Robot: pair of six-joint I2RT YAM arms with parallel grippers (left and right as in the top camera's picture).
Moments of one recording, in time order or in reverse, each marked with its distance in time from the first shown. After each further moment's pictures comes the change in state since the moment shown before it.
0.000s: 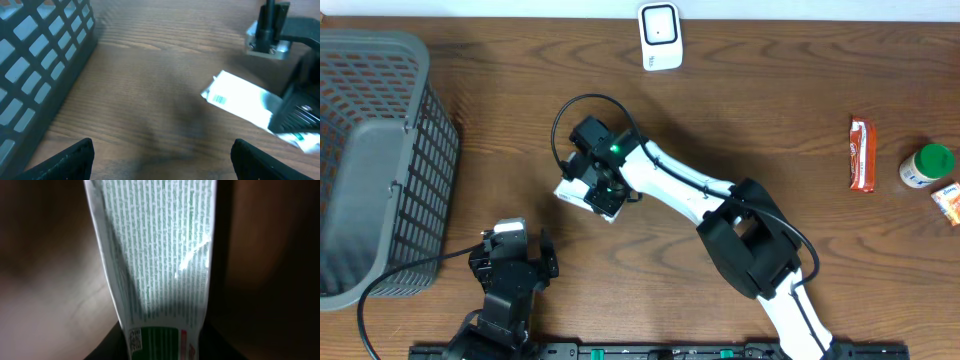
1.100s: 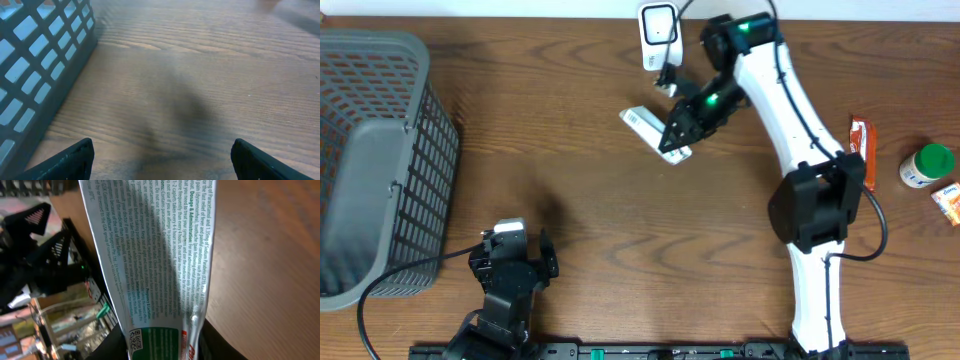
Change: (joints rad) left arm 0.000 0.000 0.000 0.000 0.000 0.000; right arm -0.499 0.051 0.541 -0.800 -0.499 -0.205
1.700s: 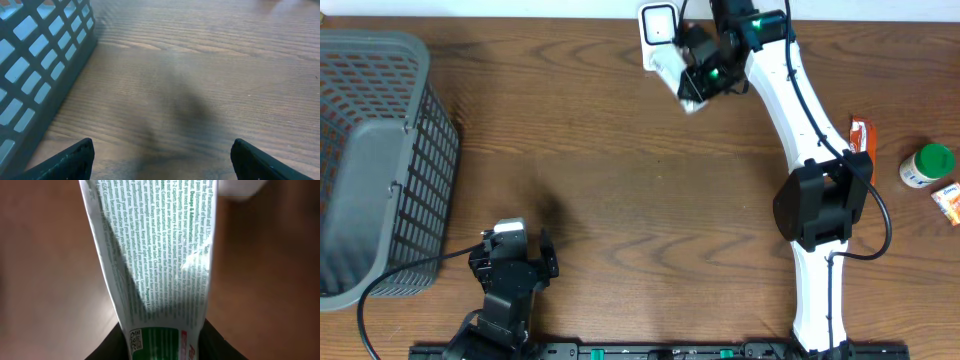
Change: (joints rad) left arm 0.000 0.000 0.000 0.000 0.000 0.000; right arm -0.021 0.000 0.000 0.533 0.443 0.159
